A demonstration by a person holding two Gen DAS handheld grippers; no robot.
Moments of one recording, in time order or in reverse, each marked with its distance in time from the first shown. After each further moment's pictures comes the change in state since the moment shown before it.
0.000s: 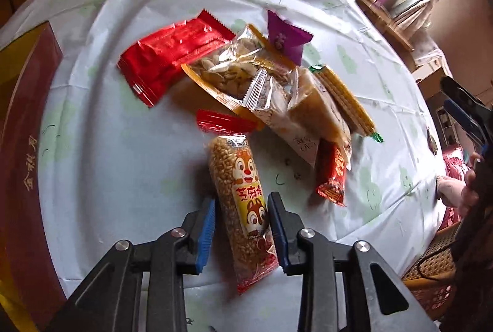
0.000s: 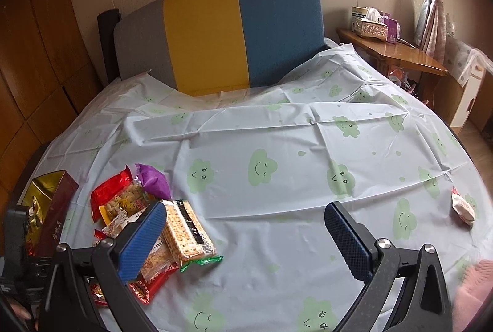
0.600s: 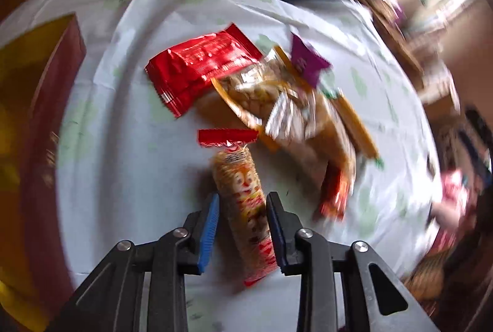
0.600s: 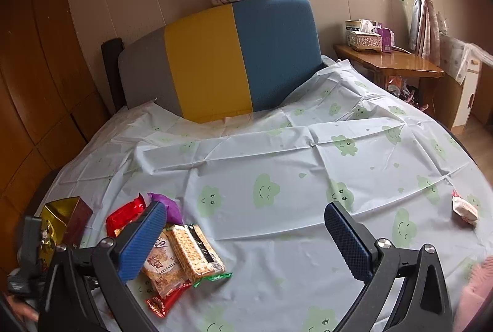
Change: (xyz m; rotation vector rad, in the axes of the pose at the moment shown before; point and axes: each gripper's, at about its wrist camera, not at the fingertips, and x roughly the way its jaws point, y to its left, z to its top) left arm -0.016 0.018 0.007 -0.056 0.014 0.012; right arm -0.025 -0.009 0.007 0.059 -0.112 0.038
